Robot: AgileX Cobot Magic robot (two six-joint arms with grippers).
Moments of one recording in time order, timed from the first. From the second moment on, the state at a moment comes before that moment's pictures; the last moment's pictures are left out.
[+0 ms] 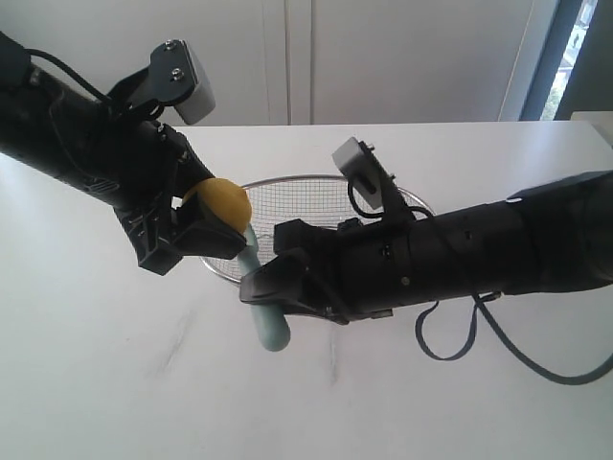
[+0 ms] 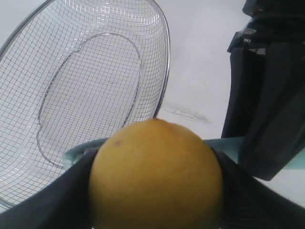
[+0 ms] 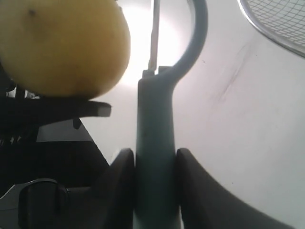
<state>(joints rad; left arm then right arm) -0.47 1.45 -1.11 -0.73 0.83 1.25 0.49 1.58 -0.76 1.64 0.81 -1.01</state>
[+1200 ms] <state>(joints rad) -0.47 1.45 -1.11 -0.73 0.83 1.25 0.42 1.40 -0.76 1.58 0.82 -1.01</state>
